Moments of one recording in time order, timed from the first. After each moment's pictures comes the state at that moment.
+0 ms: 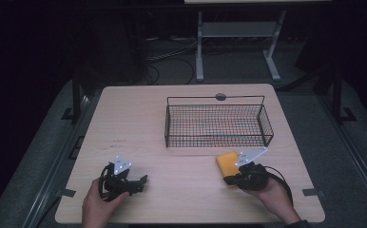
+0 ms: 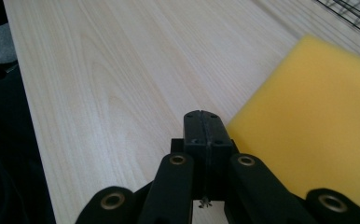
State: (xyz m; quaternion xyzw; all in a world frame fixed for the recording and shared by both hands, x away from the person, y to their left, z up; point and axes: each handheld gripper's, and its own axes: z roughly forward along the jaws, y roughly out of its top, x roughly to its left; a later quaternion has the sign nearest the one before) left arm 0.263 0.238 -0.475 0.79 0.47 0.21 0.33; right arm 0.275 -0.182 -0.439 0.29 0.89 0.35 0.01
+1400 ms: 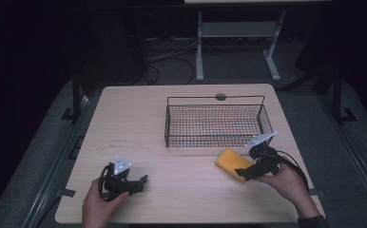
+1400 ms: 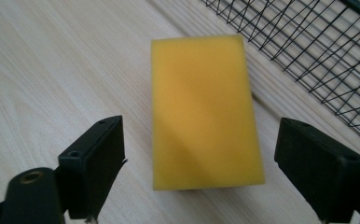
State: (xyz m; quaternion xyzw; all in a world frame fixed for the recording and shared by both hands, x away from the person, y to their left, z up) left arm 0.263 0.238 -0.475 0.79 0.48 0.21 0.33; right arm 0.304 -0.206 -0.406 0.37 0.89 0.26 0.08
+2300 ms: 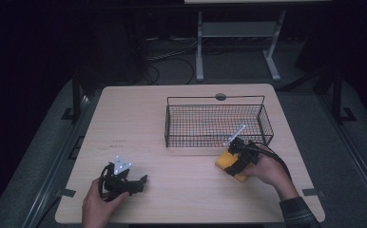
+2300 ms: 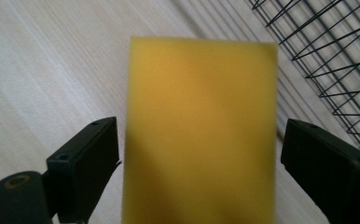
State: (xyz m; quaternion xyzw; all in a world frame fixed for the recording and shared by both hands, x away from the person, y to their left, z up) left arm 0.263 0.238 -0.475 0.79 0.48 0.21 0.33; right arm 0.347 -0.162 -0.434 0.33 0.93 0.15 0.06
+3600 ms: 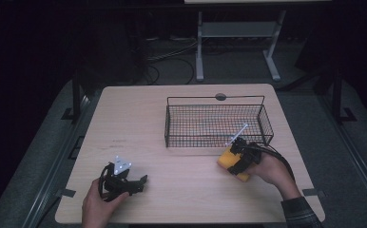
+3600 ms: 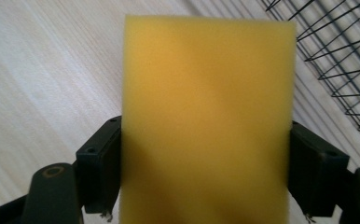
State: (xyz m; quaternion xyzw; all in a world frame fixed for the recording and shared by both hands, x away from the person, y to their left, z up) left arm 0.263 0.238 -0.475 0.79 0.48 0.21 0.33; right arm 0.344 -0.168 -0.427 0.34 0.93 0.14 0.05
